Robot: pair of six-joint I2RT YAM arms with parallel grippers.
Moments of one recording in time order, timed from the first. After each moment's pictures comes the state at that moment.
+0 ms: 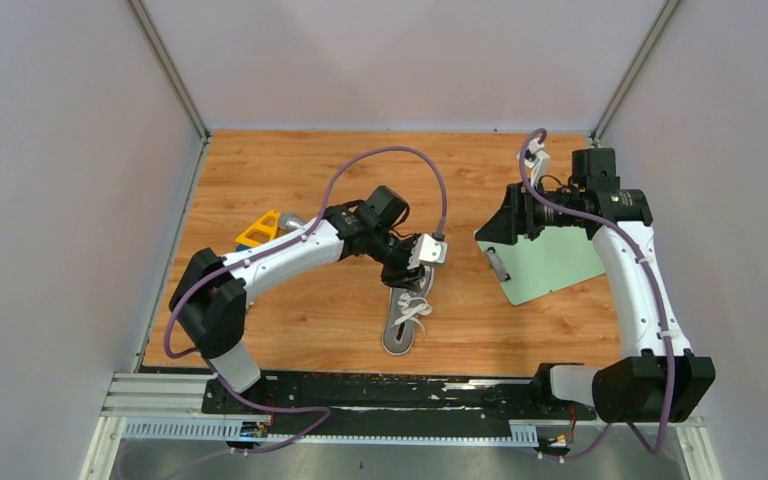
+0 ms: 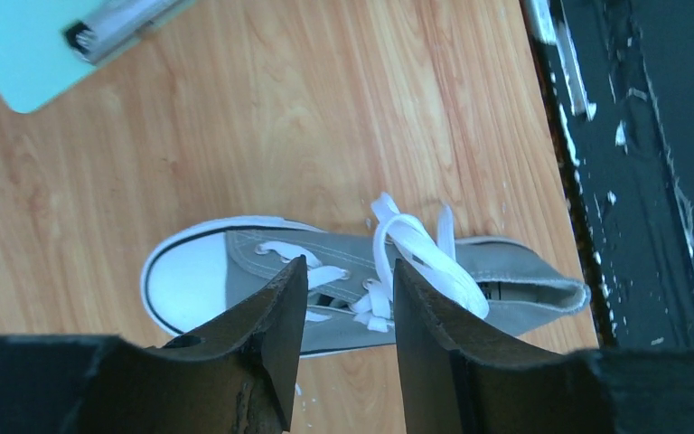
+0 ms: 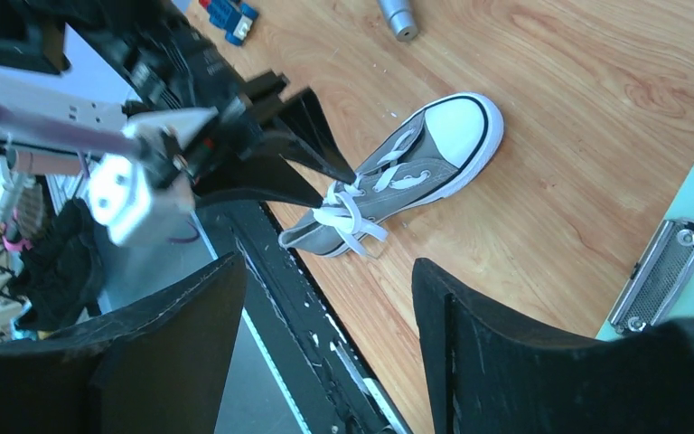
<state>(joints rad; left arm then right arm) -0.82 1.65 1.30 -0.58 0.72 0.75 0.03 1.26 1.33 -1.01 -0.97 -0.17</state>
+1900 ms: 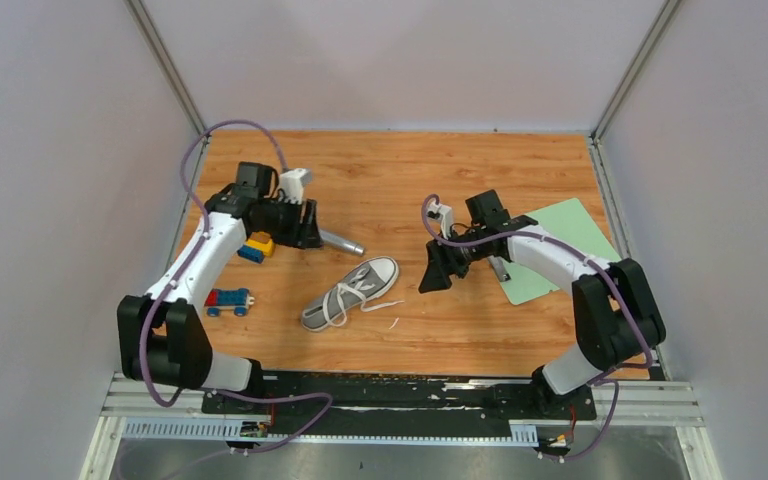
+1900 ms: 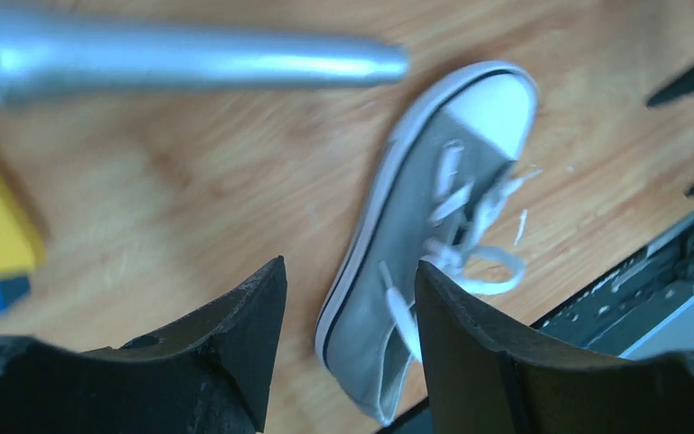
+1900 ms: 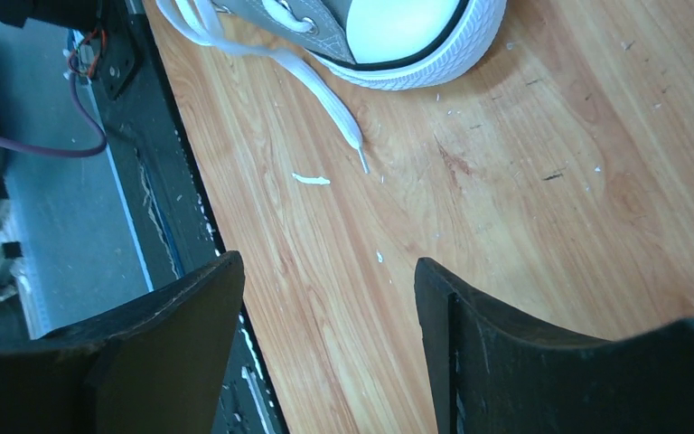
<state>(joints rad) -0.22 1.38 1.14 -0.73 0.49 0.09 0.42 1.54 0.96 -0.47 -0.86 -0.19</state>
